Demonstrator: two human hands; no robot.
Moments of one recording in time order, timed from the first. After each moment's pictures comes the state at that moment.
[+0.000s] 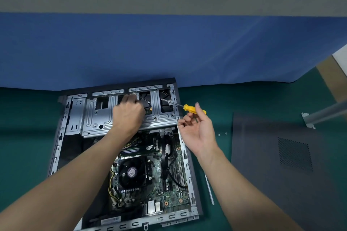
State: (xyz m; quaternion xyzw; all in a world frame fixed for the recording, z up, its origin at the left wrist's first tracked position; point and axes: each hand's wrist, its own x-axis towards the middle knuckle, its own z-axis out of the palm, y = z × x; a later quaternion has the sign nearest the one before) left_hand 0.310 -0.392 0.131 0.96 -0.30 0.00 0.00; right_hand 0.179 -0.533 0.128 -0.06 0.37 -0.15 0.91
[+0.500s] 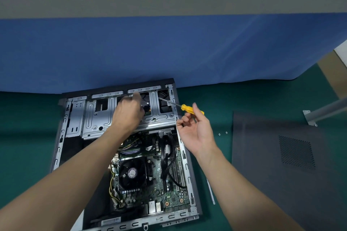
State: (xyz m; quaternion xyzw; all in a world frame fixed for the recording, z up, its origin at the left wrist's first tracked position) left_hand 0.325 -0.395 0.122 0.95 -0.28 -0.05 0.12; right_hand 0.178 -0.534 0.128 -0.06 0.37 -0.15 0.92
